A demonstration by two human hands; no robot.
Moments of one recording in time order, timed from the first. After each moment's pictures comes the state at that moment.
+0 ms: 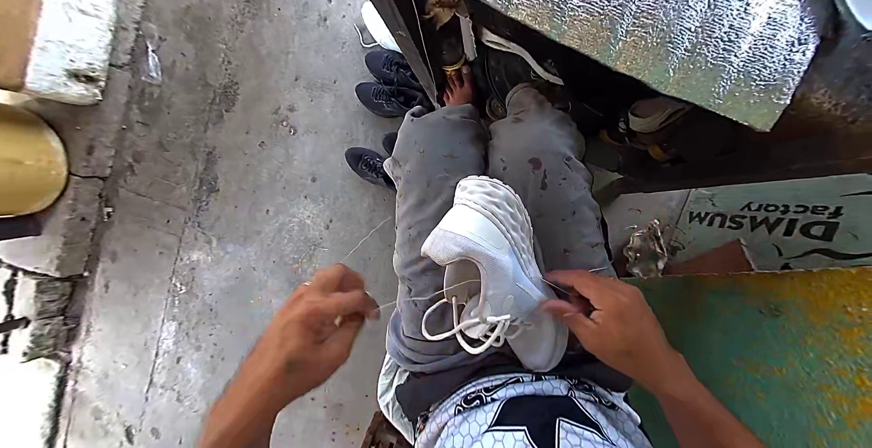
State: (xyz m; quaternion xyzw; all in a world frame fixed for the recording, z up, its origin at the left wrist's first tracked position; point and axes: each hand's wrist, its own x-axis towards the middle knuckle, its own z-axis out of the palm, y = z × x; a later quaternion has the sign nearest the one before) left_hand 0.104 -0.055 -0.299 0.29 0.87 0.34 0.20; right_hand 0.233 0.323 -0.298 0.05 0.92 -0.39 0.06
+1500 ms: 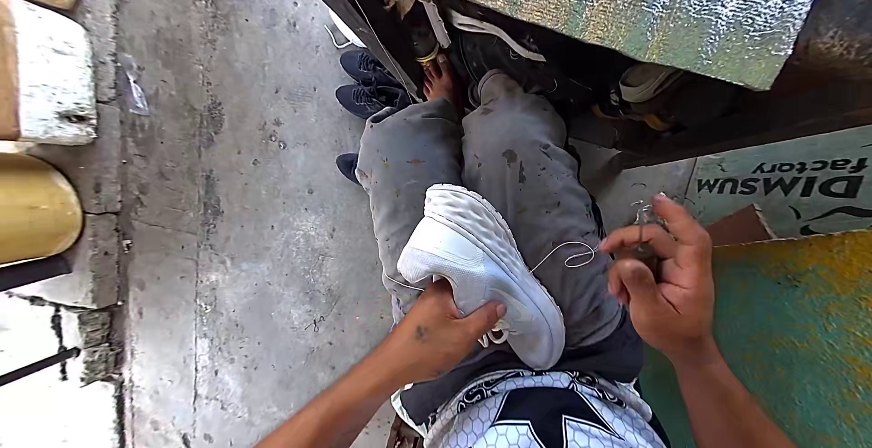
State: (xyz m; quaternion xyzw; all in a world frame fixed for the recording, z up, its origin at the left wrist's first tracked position) left_hand 0.128 0.093 -0.291 0.09 0.71 0.54 0.45; right_hand 0.237 0.354 -0.304 0.12 0.80 -0.58 -0.09
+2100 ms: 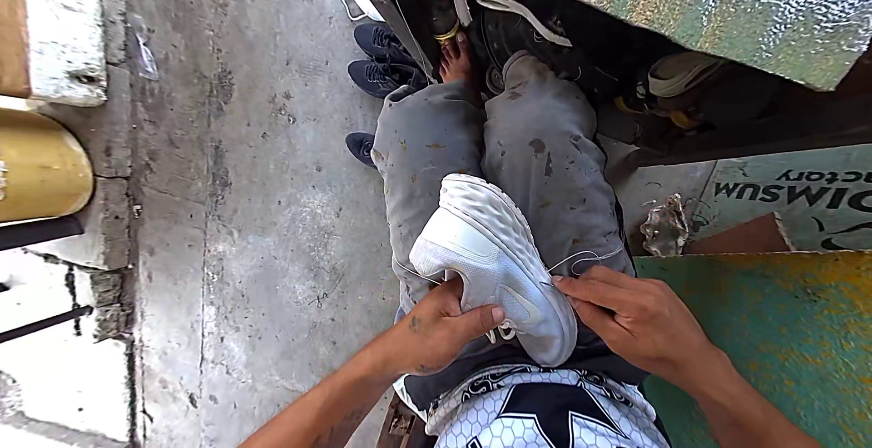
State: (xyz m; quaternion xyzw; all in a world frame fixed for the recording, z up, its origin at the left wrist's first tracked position) left_hand 0.131 0.073 -0.304 0.05 0.55 0.65 0.52; right_hand 0.239 0.344 -0.301 -0.01 0.90 -0.42 0.10
